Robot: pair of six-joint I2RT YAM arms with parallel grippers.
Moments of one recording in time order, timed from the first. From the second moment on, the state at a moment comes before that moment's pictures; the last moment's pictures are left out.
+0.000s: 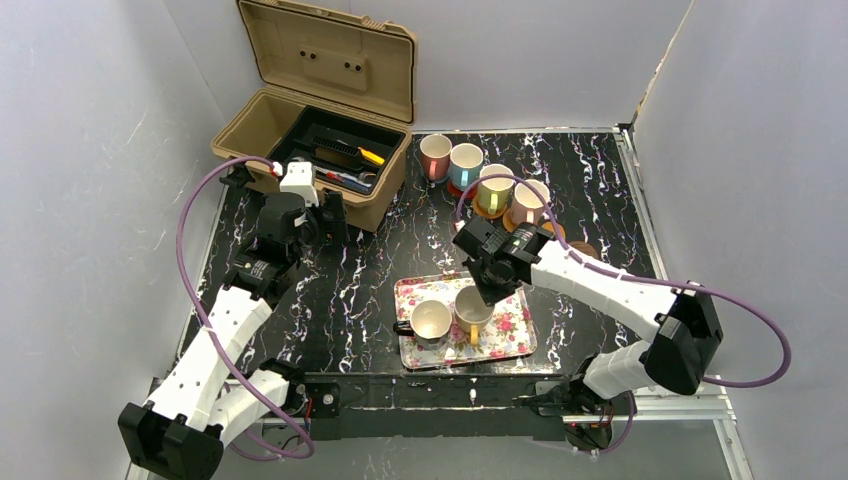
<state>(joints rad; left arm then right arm) -0.36 0.94 0.91 -0.43 -0.24 -0.18 0.92 1.40 1.14 -1.03 0.13 0.42</state>
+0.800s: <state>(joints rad) -0.36 0.93 0.91 -0.43 -0.25 -0.18 0.26 1.39 1.51 -1.19 0.16 0.09</state>
